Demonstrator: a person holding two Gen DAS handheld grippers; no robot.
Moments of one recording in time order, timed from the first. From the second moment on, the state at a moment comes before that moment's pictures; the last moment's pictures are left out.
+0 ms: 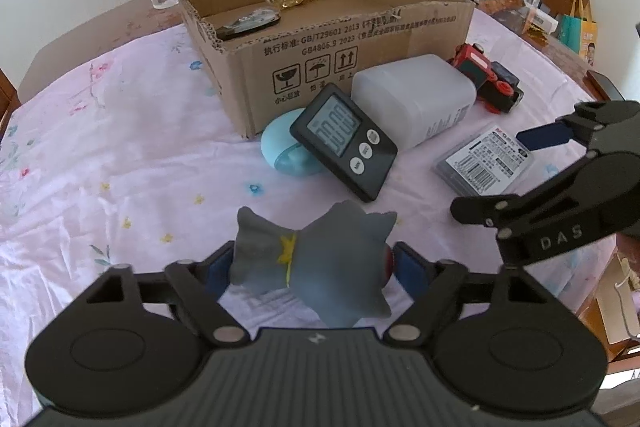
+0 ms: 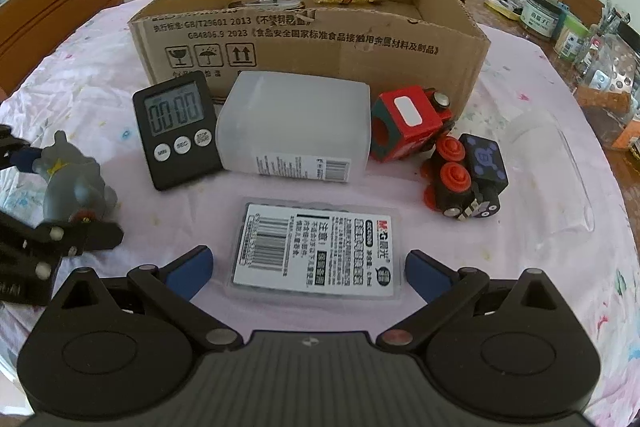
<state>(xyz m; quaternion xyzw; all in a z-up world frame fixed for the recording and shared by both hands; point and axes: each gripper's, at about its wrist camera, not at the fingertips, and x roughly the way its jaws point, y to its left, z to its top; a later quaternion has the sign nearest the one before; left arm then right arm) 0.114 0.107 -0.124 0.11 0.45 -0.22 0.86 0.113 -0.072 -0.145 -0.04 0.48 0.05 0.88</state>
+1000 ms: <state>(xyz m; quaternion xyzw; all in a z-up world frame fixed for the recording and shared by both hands) 0.127 0.109 -0.097 0.10 0.48 -0.23 0.84 0.120 -0.078 -0.124 -0.06 0.50 0.08 0.86</state>
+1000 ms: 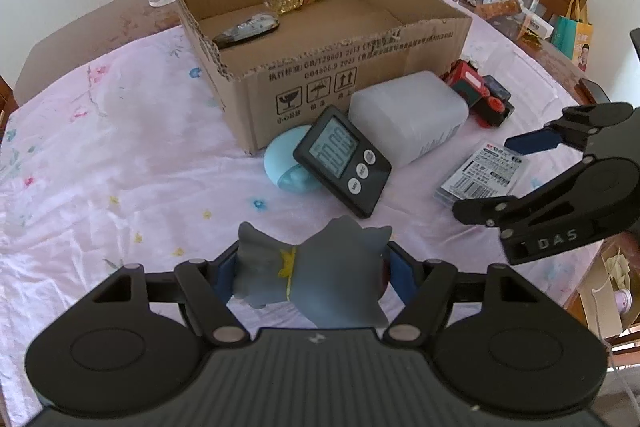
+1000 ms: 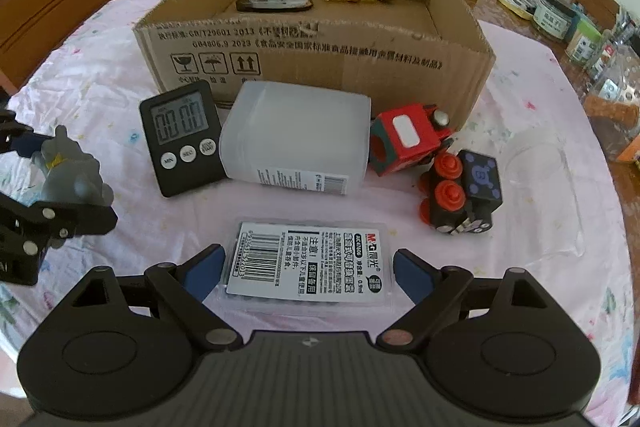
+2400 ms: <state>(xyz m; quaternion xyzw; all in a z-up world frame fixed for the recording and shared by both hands) 0.147 0.103 -0.032 0.09 0.46 -0.13 0.88 0.275 -0.123 -0.038 -0.10 0.41 0.18 0.89</state>
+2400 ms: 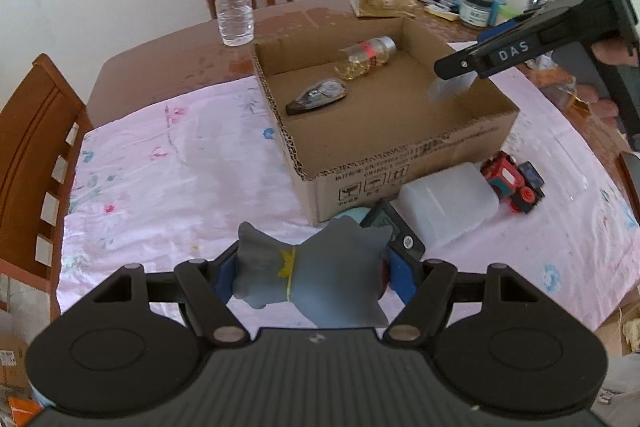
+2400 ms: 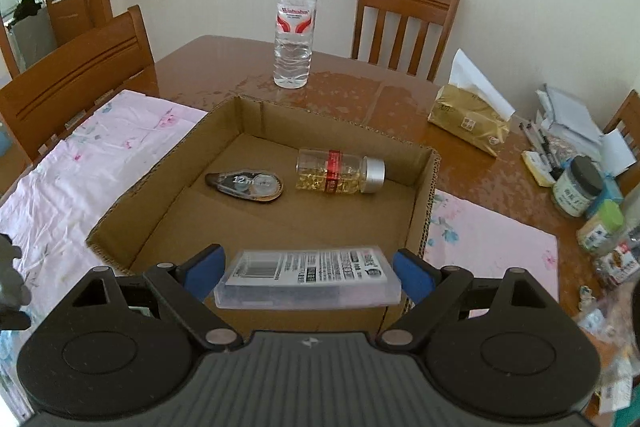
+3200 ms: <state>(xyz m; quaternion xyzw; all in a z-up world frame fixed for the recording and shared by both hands) 0.203 0.041 -0.008 0.09 0.44 -0.11 0.89 0.226 -0.181 -0.045 0.00 0.44 0.16 0.88</state>
